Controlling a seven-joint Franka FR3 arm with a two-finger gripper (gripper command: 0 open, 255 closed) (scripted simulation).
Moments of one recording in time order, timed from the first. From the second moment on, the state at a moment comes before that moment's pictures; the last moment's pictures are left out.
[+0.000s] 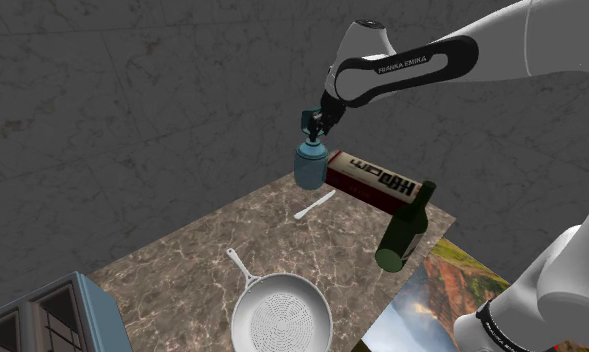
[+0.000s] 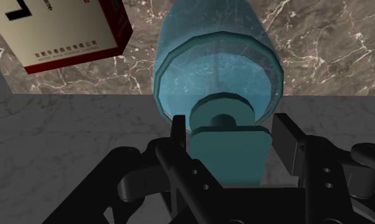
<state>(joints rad) 0.06 0.09 0.01 -1.96 0.01 2.35 -0.06</state>
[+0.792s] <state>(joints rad) 0.06 0.05 0.01 -1.85 0.01 2.20 -0.05</state>
